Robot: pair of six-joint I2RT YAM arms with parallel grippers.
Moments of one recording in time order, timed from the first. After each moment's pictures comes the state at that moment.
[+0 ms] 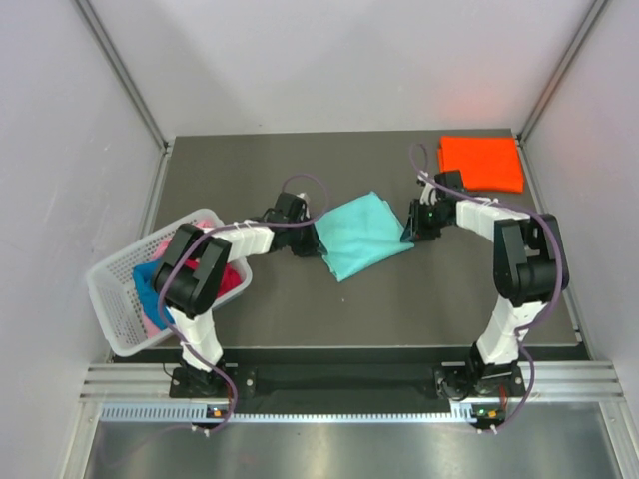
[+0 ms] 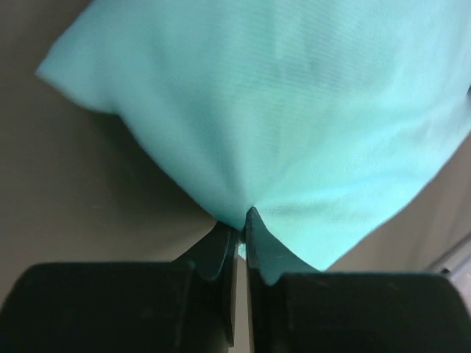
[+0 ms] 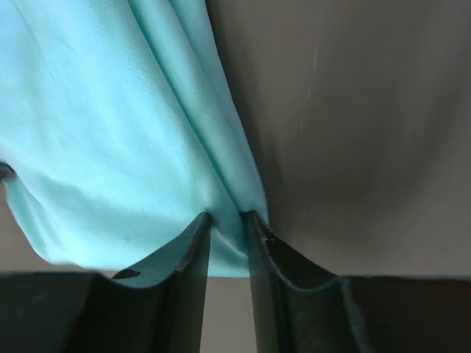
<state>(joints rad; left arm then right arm) -0.50 1.85 1.01 -0.04 0.30 -0.73 0.15 1.86 1.18 -0.38 -0.40 0.18</state>
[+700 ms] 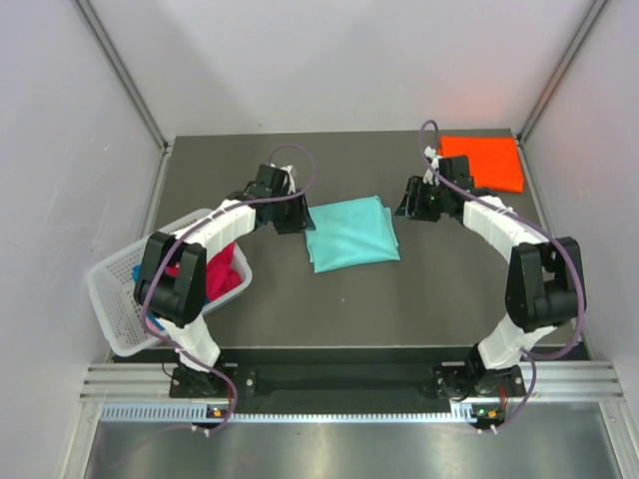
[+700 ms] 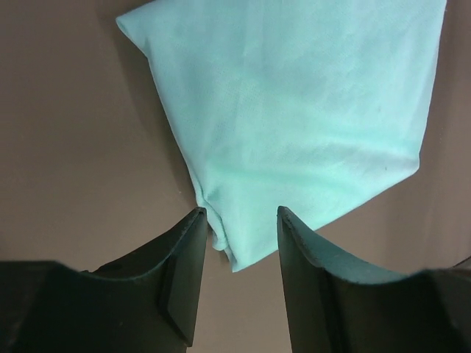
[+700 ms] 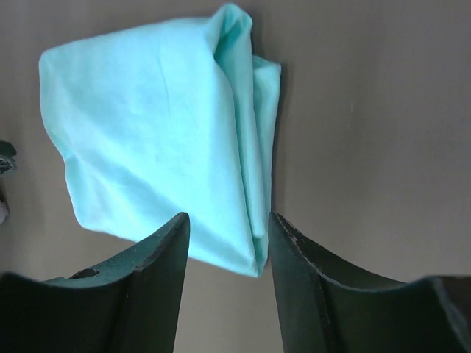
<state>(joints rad) -0.38 1.73 1.21 -0.35 0.26 -0.50 0.20 1.62 1.11 -0.33 -0.34 0.32</state>
